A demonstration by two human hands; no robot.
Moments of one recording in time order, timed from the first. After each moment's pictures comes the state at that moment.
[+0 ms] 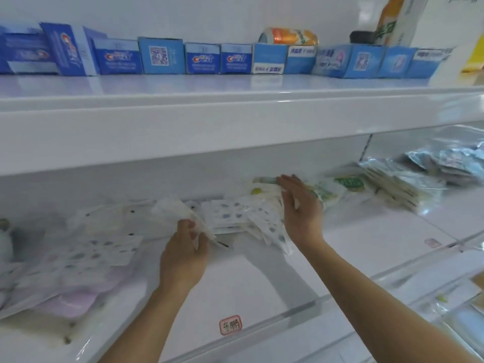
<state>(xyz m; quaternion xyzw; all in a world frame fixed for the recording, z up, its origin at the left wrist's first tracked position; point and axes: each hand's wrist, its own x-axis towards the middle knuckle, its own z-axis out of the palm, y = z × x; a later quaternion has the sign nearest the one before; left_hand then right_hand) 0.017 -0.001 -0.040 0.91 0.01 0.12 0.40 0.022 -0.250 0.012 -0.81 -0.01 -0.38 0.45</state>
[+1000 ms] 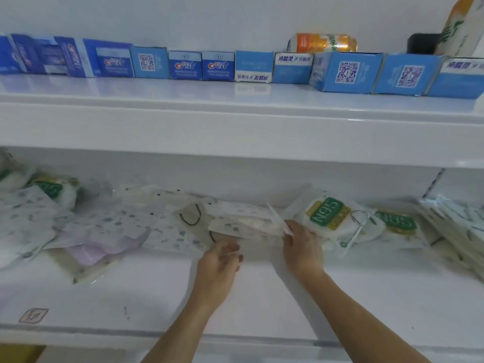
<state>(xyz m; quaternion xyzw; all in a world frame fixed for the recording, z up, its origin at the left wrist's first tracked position) -0.023 -0.116 -0.049 0.72 0.13 0.09 0.68 0.065 -0.298 -0.047 -0.93 -0.05 -0.17 0.31</state>
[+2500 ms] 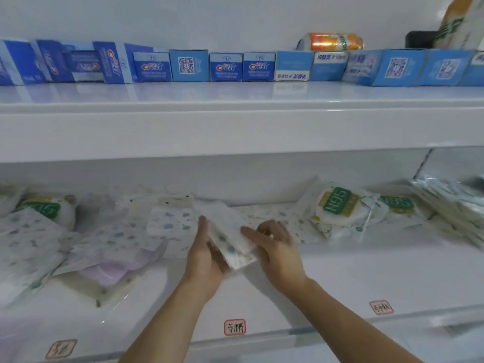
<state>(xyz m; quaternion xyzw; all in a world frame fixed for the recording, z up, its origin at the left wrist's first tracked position) -0.014 -0.038 -0.003 0.40 0.22 -0.03 0.89 0.024 -0.203 -0.059 -0.85 -0.26 -0.37 0.27</state>
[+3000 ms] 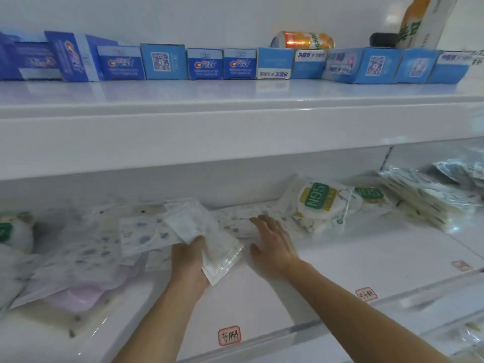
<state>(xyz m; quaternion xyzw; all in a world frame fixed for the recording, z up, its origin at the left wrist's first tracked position) 0.010 -0.032 -0.007 0.54 0.26 0.02 0.80 0.044 -0.220 -0.054 -0.97 -0.08 -0.07 0.23</state>
